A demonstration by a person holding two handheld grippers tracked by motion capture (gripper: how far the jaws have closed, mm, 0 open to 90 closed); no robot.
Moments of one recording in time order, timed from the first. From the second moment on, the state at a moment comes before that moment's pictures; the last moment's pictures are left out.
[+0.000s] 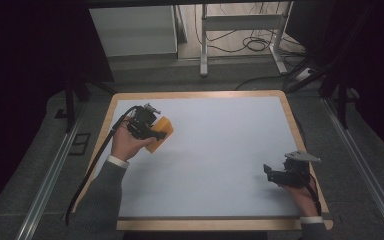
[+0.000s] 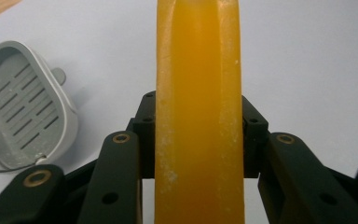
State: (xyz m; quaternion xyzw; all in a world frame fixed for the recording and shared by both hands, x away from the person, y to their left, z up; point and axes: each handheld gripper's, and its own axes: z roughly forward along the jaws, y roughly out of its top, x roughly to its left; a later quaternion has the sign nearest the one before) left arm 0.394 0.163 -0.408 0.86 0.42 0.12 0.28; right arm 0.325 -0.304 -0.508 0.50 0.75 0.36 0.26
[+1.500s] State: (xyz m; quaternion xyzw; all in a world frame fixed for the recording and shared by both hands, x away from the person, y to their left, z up) left arm 0.446 0.194 -0.412 0.82 0.48 0.11 0.27; right arm 0.327 -0.309 -0.510 0.51 0.74 0.35 0.25
